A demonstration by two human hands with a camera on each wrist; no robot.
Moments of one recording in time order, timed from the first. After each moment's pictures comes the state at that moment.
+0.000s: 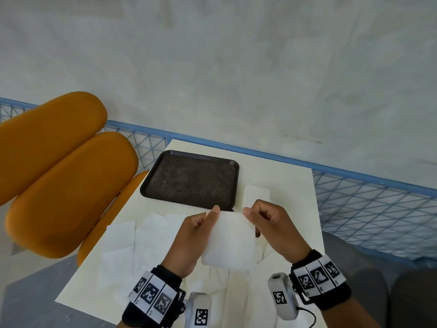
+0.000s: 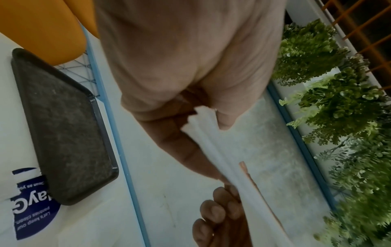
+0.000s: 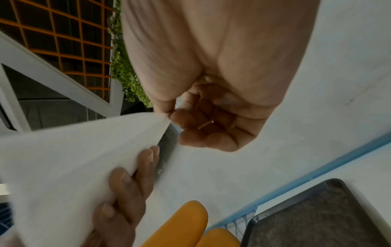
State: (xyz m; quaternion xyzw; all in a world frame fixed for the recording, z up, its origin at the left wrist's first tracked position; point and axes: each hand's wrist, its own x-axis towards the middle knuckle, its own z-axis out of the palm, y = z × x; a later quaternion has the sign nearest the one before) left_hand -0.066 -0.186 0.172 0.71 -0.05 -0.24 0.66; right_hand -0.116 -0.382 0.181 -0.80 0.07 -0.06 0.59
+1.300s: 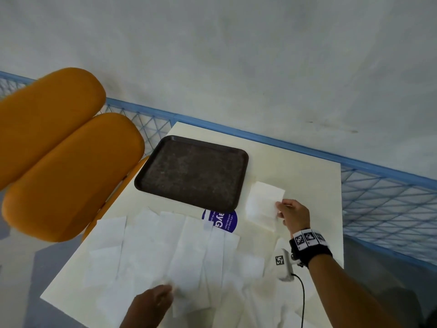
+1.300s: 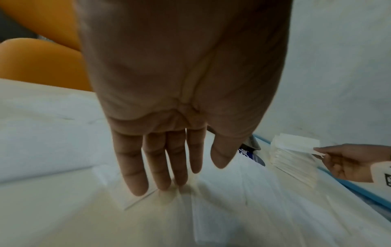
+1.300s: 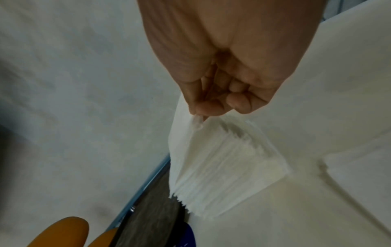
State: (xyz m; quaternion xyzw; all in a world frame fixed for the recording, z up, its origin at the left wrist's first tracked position) left_hand -0.078 -0.126 -0.015 0.89 0.11 -0.30 0.32; right_hand 0.015 -0.549 -0.030 -0.70 0.40 -0.07 0.58
